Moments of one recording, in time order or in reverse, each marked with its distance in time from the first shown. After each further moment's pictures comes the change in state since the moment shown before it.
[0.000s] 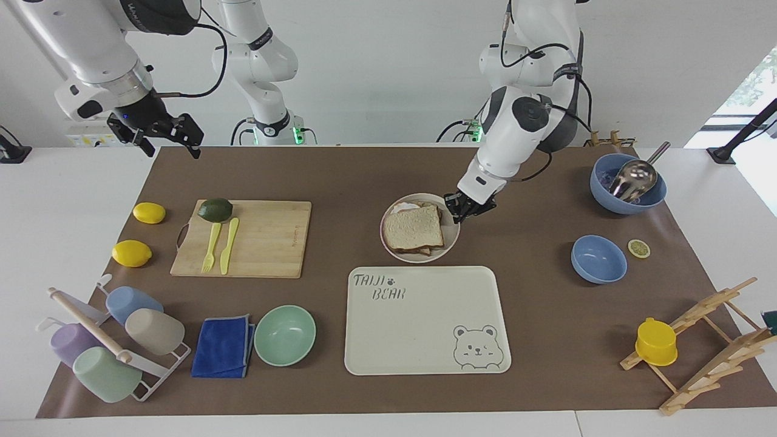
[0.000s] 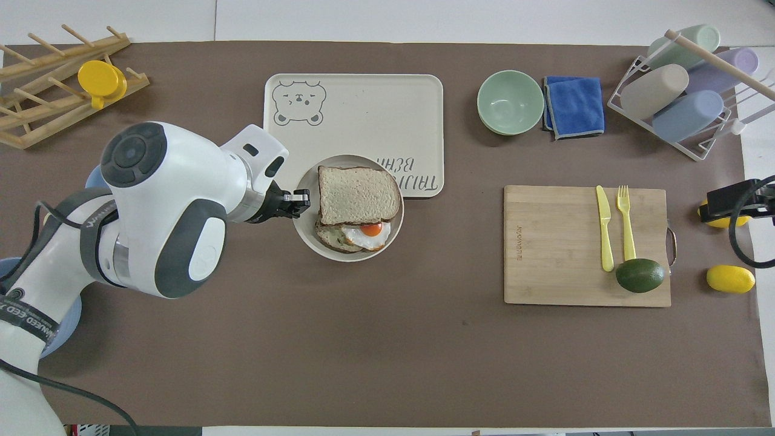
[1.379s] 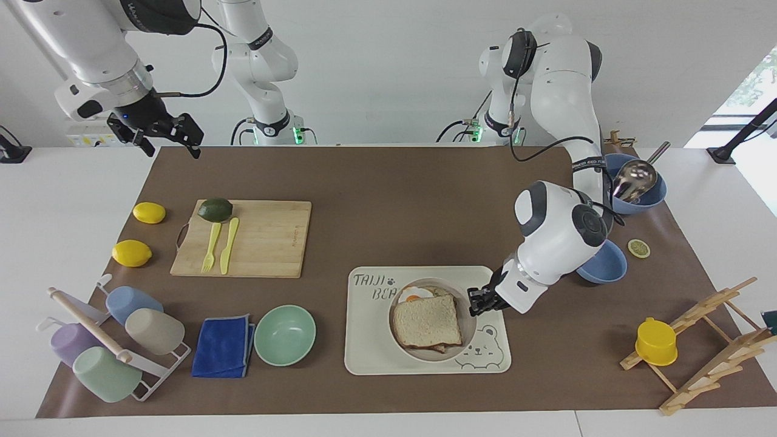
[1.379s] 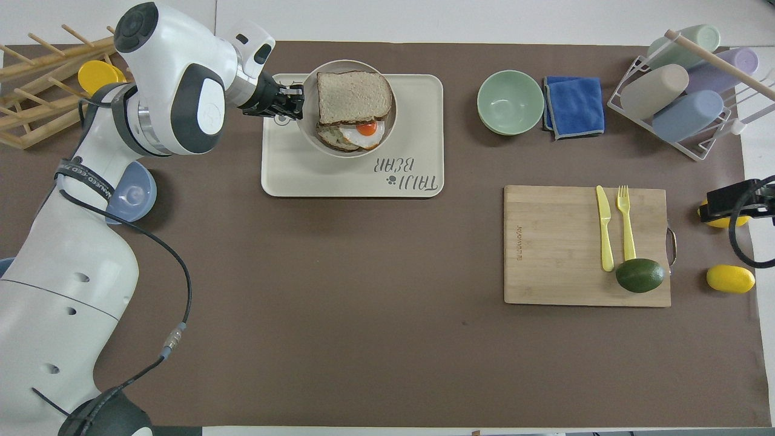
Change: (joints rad) left arm 0.093 0.592 0.000 0.657 -0.061 0.010 0.192; right arm 0.000 0.000 0.000 0.000 0.000 0.000 0.000
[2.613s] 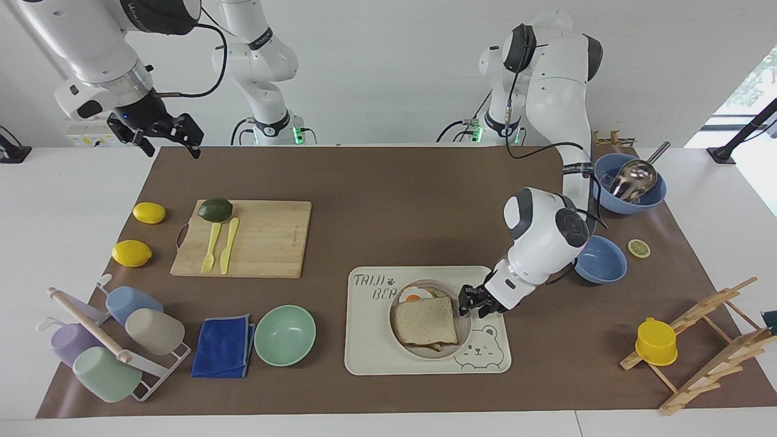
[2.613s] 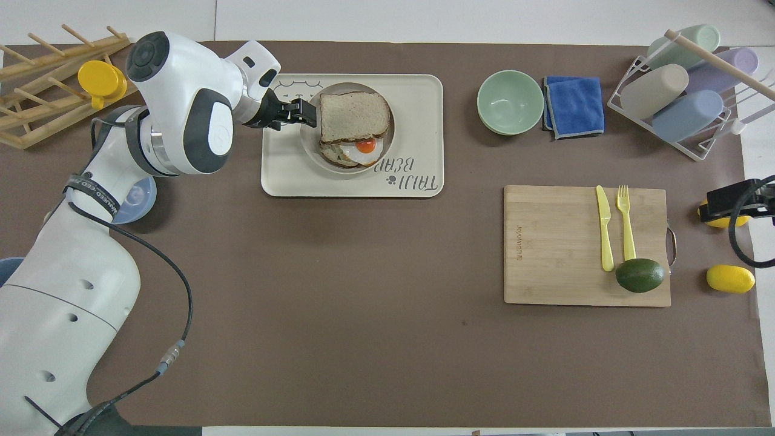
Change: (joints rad) left arm 0.002 -0.073 -0.002 -0.136 0.000 0.081 0.106; right arm 0.000 0.000 0.000 0.000 0.000 0.000 0.000
